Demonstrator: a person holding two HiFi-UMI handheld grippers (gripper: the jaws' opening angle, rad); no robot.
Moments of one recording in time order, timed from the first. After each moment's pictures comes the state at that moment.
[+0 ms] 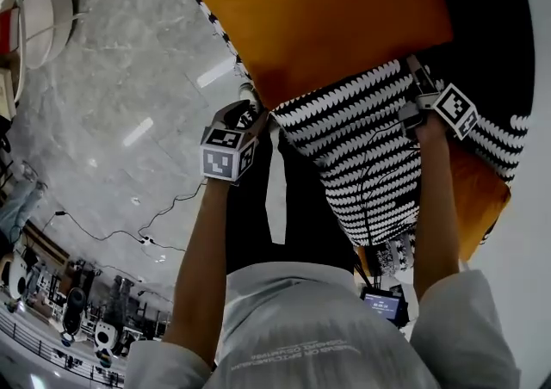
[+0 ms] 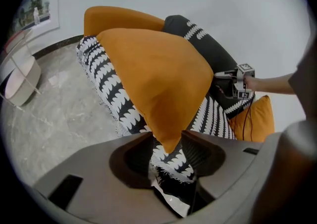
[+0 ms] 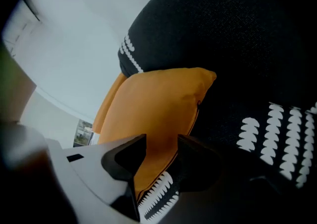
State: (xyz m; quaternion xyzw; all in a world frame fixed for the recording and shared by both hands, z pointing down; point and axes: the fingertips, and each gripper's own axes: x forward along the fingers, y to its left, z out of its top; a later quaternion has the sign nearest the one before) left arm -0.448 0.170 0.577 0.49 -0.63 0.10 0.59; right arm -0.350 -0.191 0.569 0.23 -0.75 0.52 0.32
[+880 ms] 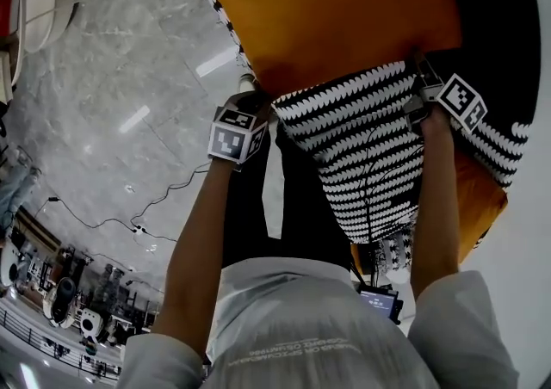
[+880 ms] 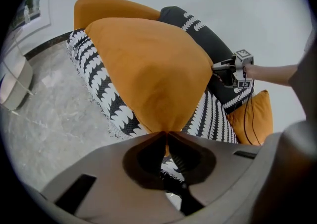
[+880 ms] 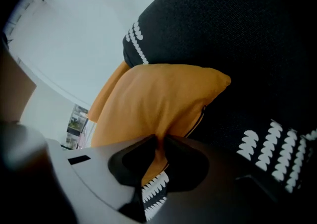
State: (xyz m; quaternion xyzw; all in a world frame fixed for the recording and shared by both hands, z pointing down) left arm -0.432 0.158 0.594 0.51 -0.60 0.11 0.60; right arm -0.367 -0.194 0.562 0.22 -0.76 0.48 0.38
